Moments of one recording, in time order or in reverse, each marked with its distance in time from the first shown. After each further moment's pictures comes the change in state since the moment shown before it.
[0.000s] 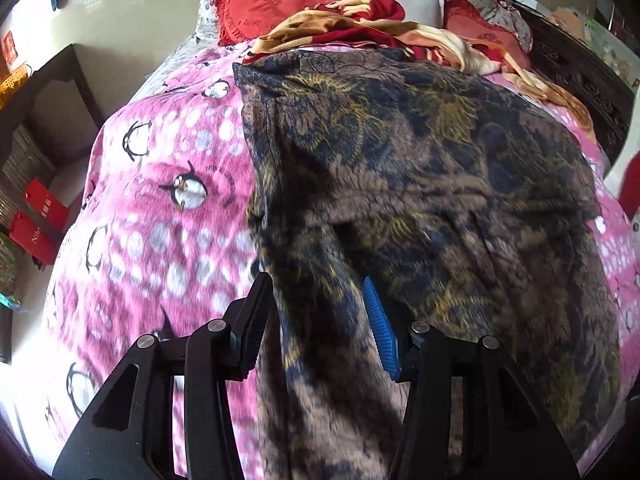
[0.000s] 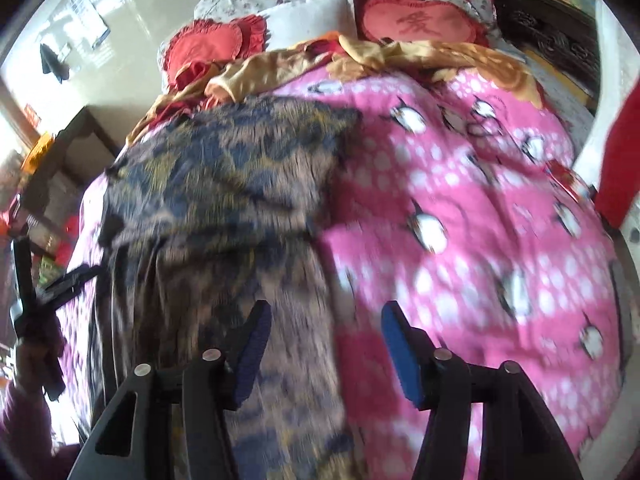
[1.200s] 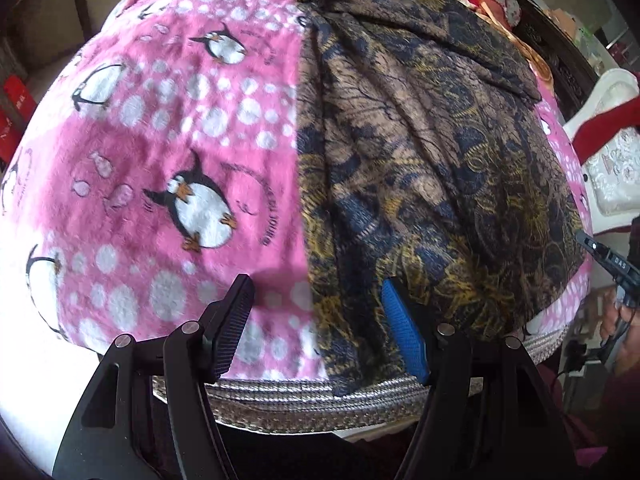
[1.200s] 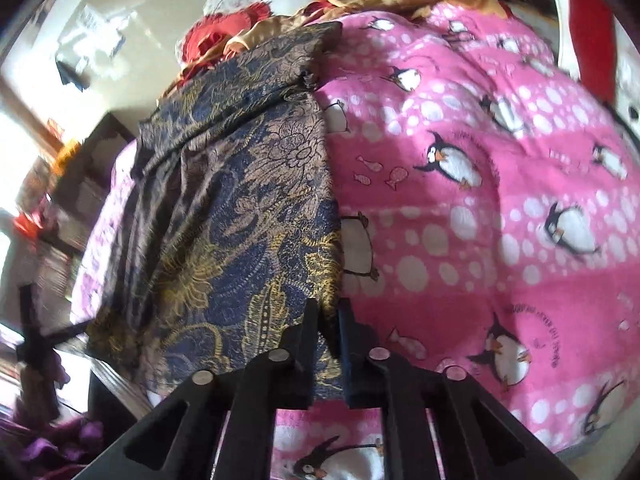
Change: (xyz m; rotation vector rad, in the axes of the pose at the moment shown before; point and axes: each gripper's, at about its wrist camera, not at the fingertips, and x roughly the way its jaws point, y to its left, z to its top) left arm -0.063 0.046 -0.182 -0.120 0.251 -0.212; right arm -0.001 -0.025 -0.152 0.096 0.011 0.168
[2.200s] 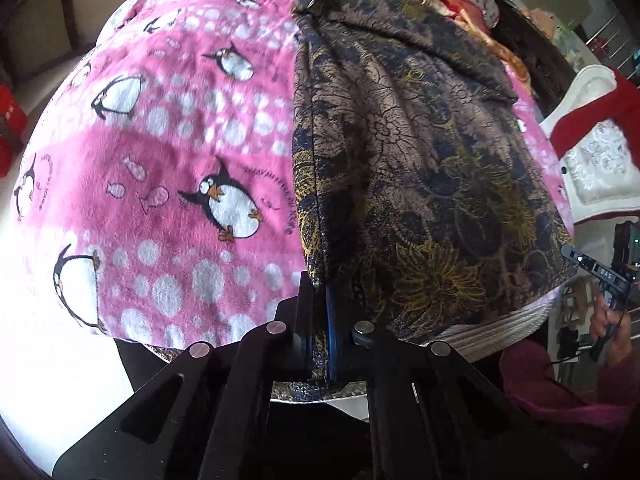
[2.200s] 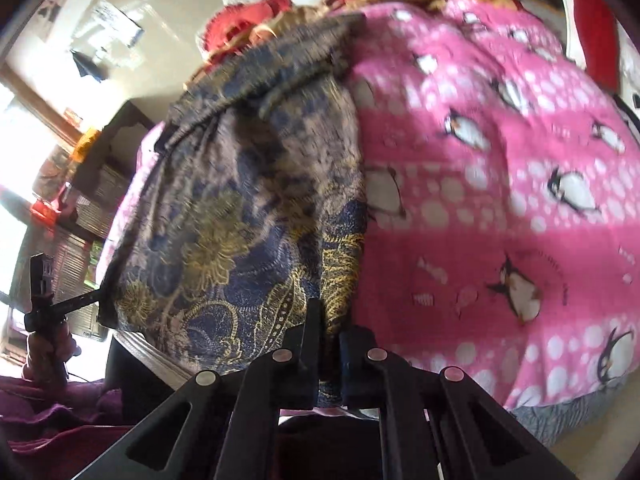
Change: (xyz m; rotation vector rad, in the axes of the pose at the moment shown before) left arm -0.026 0.021 -0.008 0.035 -0.024 -0.047; right arm -0.018 0.014 -0.031 -0.037 0.055 0.041
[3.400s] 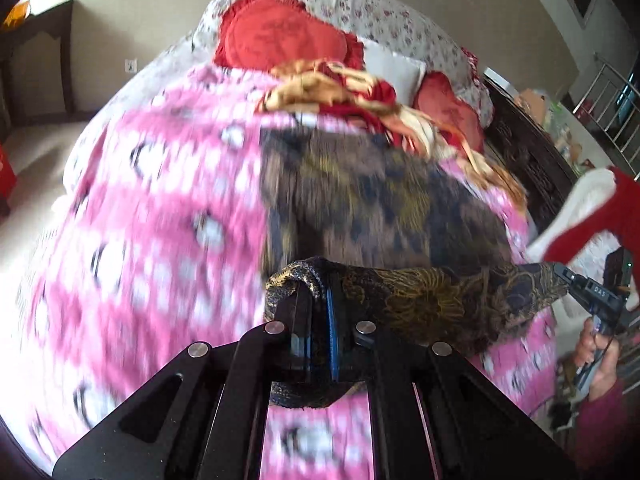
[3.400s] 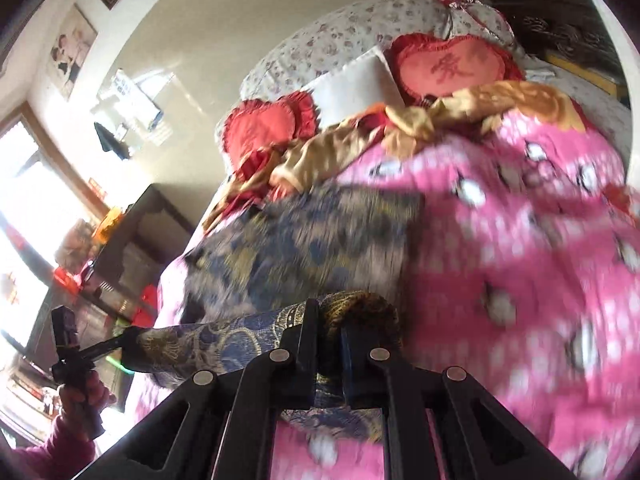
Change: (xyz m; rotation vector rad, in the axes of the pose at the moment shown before) left arm -0.008 -0.012 0.239 -0.027 -0.329 -0.060; right arm 0.002 0.026 0.241 0.013 -0.310 0.102
